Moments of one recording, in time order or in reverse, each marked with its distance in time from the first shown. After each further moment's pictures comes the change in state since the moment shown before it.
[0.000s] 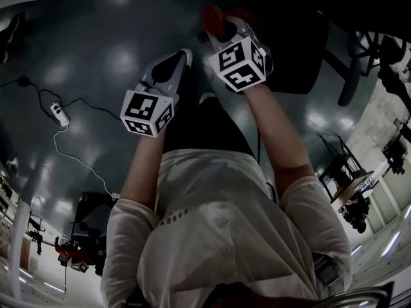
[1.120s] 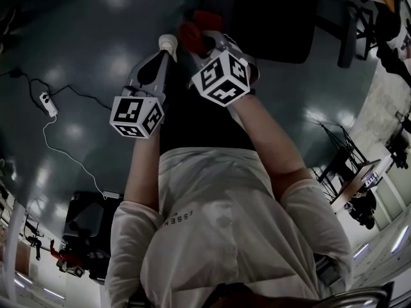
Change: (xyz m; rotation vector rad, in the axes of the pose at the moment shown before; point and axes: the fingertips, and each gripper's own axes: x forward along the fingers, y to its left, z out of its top) left arm -0.073 -0.089 -0.096 -0.039 -0.091 0.089; right arm -0.093 0.149 -0.097 -0.084 -0.022 0.096
